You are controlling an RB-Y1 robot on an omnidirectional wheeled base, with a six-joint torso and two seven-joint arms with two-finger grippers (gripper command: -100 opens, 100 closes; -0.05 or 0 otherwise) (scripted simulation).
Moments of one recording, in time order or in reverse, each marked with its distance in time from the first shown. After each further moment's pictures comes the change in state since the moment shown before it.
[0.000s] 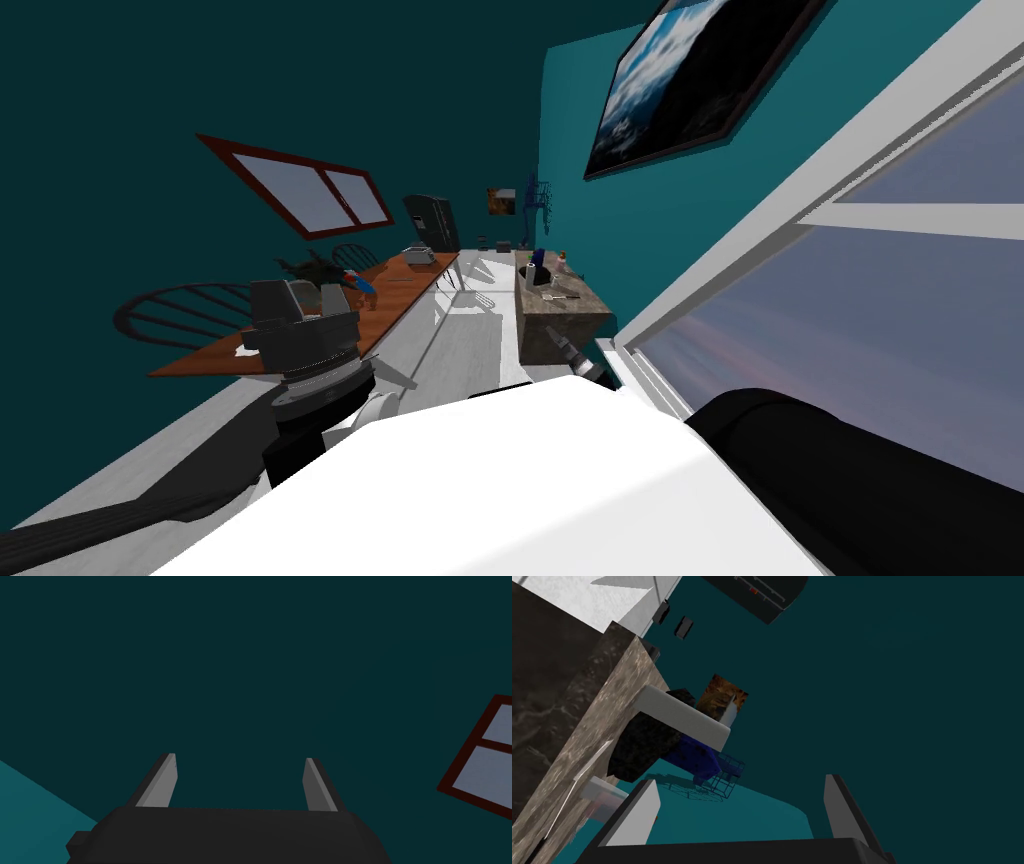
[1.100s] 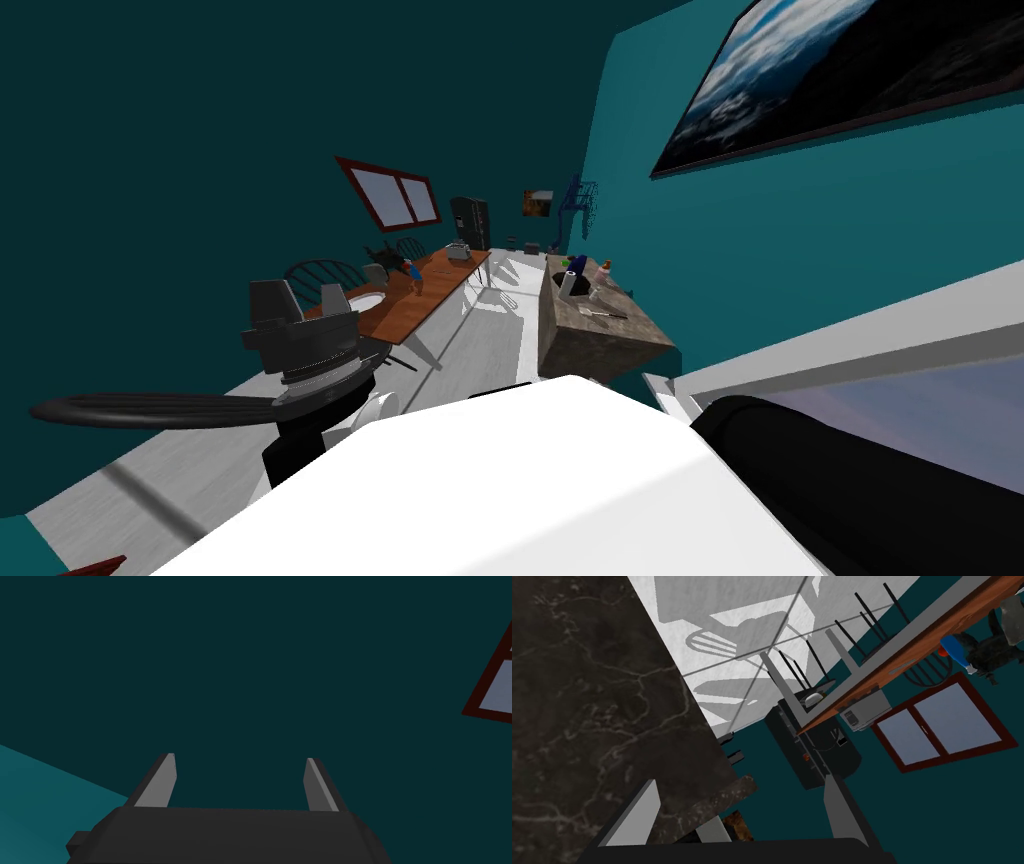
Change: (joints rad) left arm 0.000 0.000 0.000 0.000 0.000 0.000 0.000; right arm 0.252 -0.235 -0.070 0.245 0.143 0.005 0.130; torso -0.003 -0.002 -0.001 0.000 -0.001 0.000
